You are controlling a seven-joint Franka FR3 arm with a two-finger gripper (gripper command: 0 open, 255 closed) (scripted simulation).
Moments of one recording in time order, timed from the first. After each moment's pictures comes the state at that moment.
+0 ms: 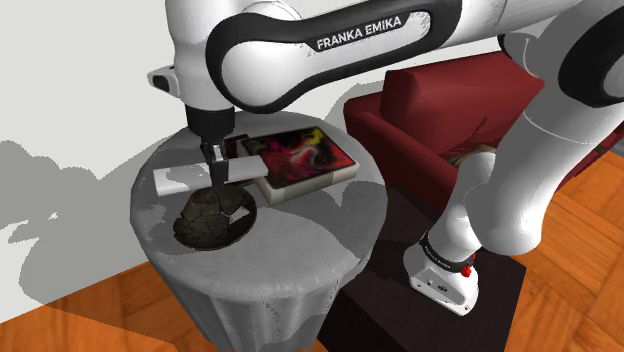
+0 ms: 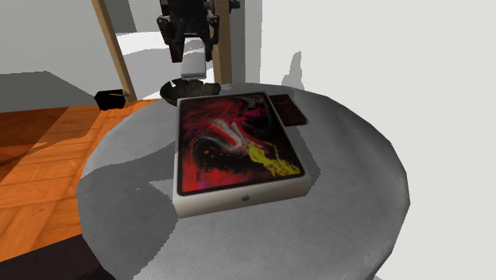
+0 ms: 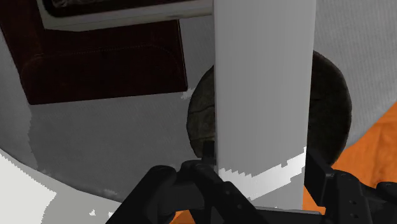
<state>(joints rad) 0.53 0.04 0.19 -1.89 0.05 2.03 -0.49</state>
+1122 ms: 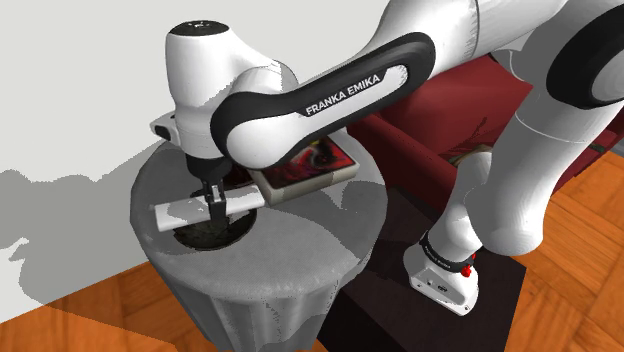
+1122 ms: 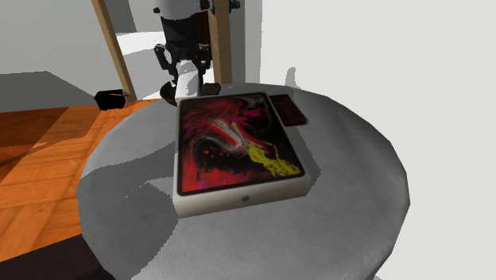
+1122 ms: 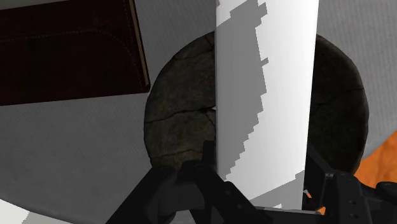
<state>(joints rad) 0.56 0.10 0.22 -1.99 0.03 2.19 -0.42</state>
